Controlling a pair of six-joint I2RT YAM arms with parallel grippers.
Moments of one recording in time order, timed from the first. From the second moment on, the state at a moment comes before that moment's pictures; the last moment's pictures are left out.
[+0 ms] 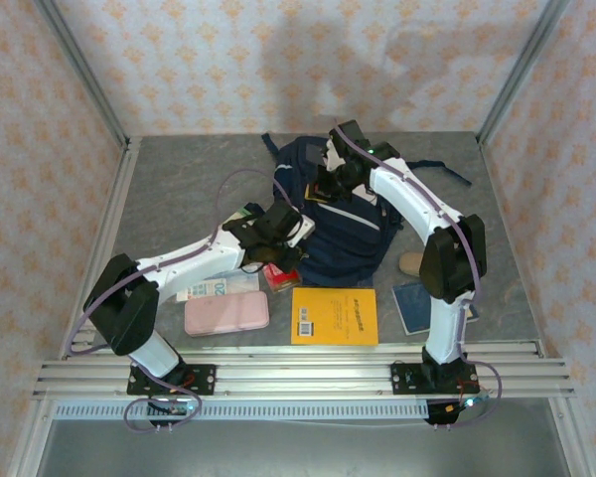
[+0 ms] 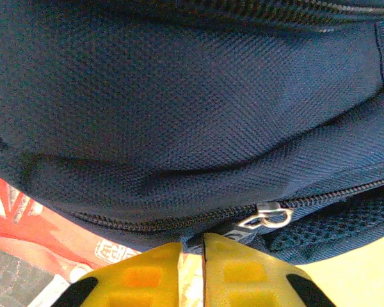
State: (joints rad) left arm -0.70 1.59 1.13 -0.58 0.03 -0.10; right arm 0.47 1.94 1.81 -0.91 -0.44 0.56
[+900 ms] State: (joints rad) left arm -0.70 1.56 1.08 -0.52 0.20 -0.15; right arm 0.47 1.94 1.81 -0.93 -0.44 0.55
